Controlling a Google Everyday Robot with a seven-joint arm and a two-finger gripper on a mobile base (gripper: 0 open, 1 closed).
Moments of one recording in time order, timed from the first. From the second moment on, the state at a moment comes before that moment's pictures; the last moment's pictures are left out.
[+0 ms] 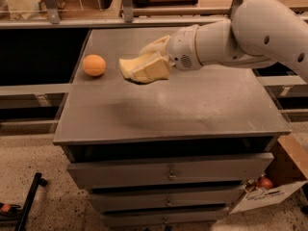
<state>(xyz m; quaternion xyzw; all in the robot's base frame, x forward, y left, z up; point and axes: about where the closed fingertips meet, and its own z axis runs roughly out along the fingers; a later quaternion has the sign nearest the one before) 0.591 0.012 0.937 -0.51 0.66 0.25 0.49</state>
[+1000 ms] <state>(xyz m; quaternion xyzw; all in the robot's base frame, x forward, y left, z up) 0.642 0.024 0.924 -0.49 0.69 0.24 0.48</state>
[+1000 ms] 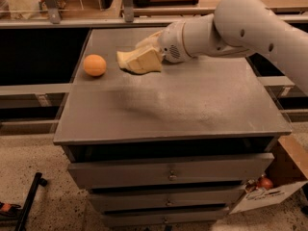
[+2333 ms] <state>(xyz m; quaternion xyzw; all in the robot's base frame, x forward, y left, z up) 0.694 0.068 0.913 -0.46 0.69 0.27 0.49</state>
